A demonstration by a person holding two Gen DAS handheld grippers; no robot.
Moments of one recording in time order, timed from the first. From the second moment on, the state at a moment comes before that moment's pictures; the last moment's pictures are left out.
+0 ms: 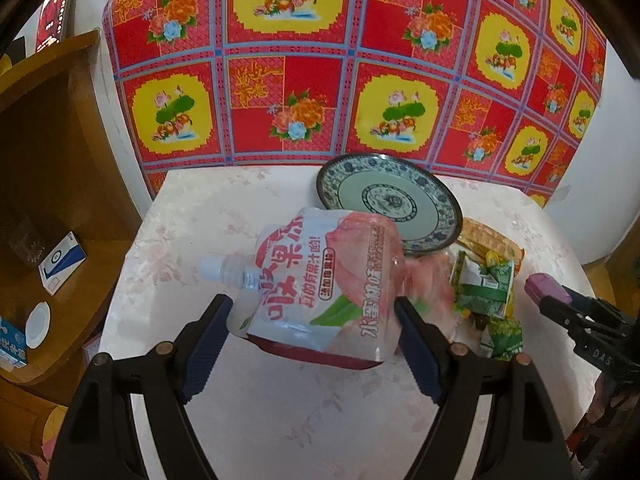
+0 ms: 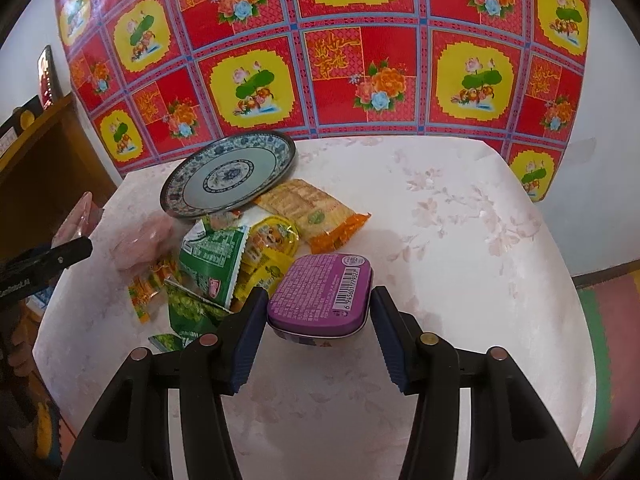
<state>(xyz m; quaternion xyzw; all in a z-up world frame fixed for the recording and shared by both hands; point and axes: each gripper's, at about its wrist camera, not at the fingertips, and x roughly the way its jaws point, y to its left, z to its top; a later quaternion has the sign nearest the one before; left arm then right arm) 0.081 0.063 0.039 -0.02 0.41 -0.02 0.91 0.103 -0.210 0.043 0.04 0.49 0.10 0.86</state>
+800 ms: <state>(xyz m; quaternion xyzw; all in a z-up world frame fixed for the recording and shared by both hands) 0.165 0.028 0.040 0.02 0.40 -0.05 0.91 0.115 -0.202 0.057 0.04 0.48 0.12 0.87</state>
